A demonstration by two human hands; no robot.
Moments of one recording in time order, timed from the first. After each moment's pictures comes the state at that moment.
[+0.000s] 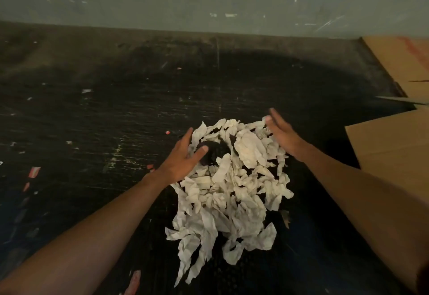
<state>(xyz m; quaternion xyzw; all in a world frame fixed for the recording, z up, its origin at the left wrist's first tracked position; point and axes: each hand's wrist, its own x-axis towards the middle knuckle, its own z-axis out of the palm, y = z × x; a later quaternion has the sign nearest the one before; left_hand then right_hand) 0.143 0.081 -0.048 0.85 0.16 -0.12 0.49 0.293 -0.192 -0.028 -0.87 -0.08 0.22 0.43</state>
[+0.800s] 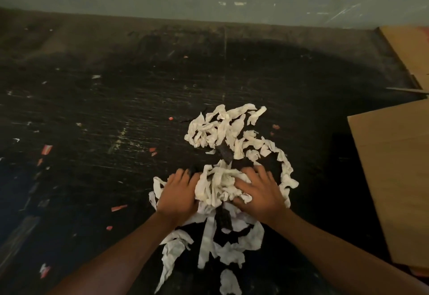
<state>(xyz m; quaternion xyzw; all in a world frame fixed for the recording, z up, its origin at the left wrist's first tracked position) 0.036 0.027 -0.101 1.00 0.00 0.05 0.03 0.137 -0.204 -0.100 -0.90 -0.42 0.02 0.10</state>
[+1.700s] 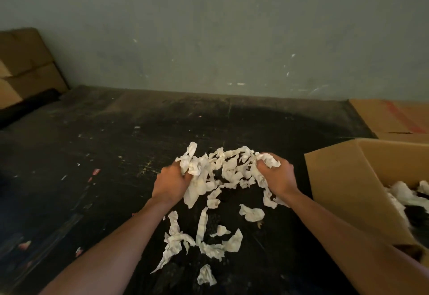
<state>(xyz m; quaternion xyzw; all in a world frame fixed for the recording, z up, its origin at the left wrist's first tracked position) 0.005 -0.029 0.085 0.92 0.28 0.12 0.26 0.144 -0.268 0.068 -0.82 -0.16 0.06 0.55</state>
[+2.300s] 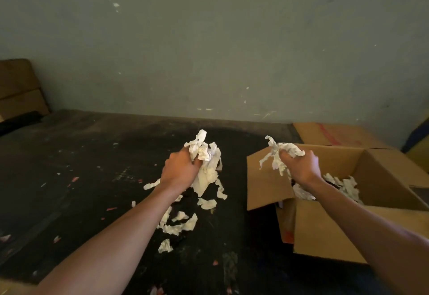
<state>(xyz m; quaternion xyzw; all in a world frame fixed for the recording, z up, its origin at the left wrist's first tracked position) -0.057 -0.217 0.190 0.92 0.15 0.21 0.29 0.071 -0.490 0.184 -0.85 -0.06 -0.09 0.51</state>
